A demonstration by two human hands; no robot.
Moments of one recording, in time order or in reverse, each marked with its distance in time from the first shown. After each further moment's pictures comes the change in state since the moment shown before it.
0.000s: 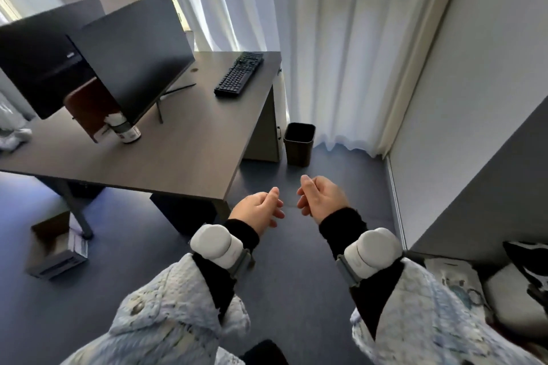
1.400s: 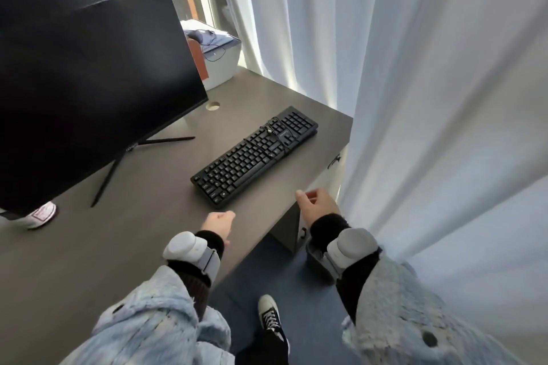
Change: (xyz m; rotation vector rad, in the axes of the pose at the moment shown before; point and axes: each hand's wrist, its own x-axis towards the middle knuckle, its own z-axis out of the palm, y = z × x) left_hand 0.766 0.106 -0.122 -0.470 0.603 -0.740; right_hand 0.878 -0.041 0.046 -0.278 -0.475 0.053
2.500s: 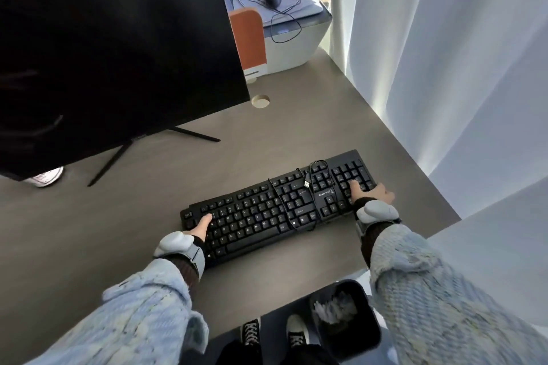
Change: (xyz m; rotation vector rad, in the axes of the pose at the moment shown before) left_hand 0.223 0.043 0.014 -0.219 0.507 -0.651; right_hand 0.421 -0.033 0.031 -0.389 0.009 0.266
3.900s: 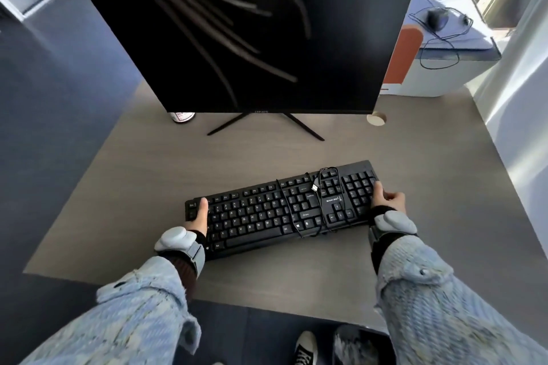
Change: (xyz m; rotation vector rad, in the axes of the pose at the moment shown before) left_hand -0.004 -0.093 -0.124 -0.350 0.212 -0.166; right_hand -0.072 -0.083 0.095 0.141 -0.286 -0.350
